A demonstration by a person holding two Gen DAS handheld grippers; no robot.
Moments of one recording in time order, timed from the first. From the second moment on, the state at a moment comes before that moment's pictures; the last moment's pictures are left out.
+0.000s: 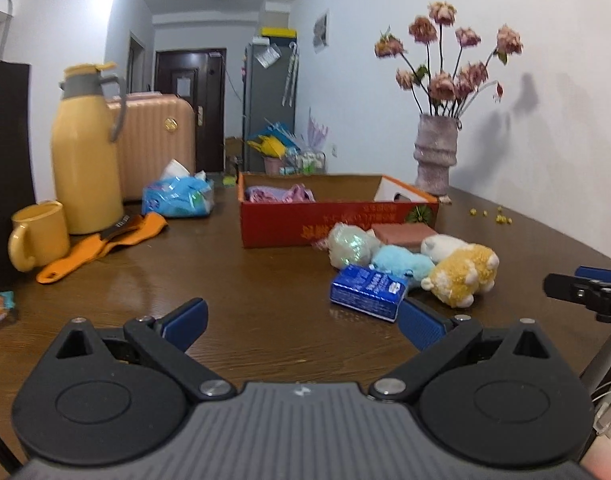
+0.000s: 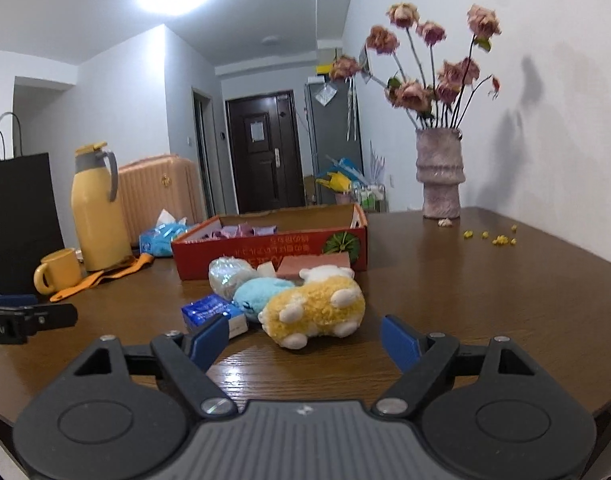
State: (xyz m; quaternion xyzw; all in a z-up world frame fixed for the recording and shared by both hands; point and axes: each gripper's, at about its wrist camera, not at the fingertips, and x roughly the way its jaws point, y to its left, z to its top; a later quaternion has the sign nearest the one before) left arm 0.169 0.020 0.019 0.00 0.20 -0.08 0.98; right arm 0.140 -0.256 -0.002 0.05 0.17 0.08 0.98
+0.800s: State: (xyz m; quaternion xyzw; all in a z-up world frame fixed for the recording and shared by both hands) left arm 0.259 0.003 0.003 -0.01 0.24 -0.14 0.96; right arm 0.276 -0.235 -0.033 0.04 0.27 0.02 0.96
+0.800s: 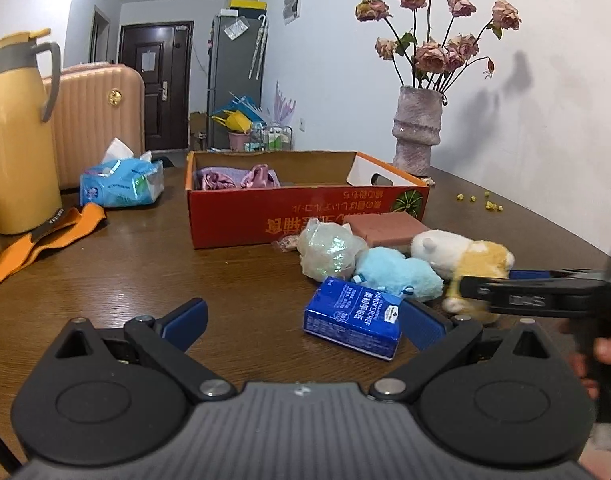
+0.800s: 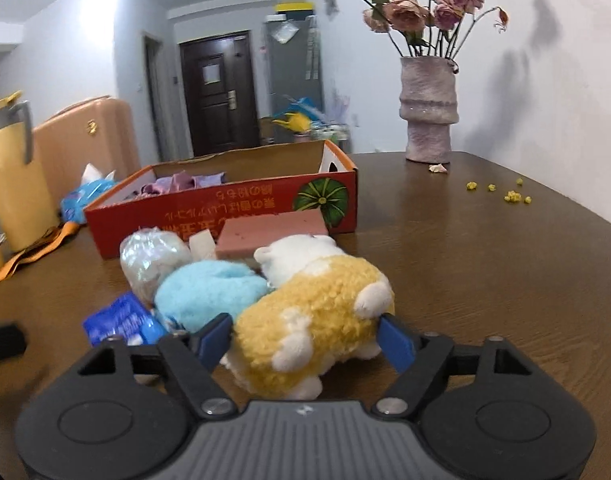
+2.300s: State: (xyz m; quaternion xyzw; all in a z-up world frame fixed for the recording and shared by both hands) left arm 0.516 -0.086 0.080 -0.13 0.30 -0.26 0.91; right arm 0.417 -0.297 0.052 0.10 0.23 0.15 0.96
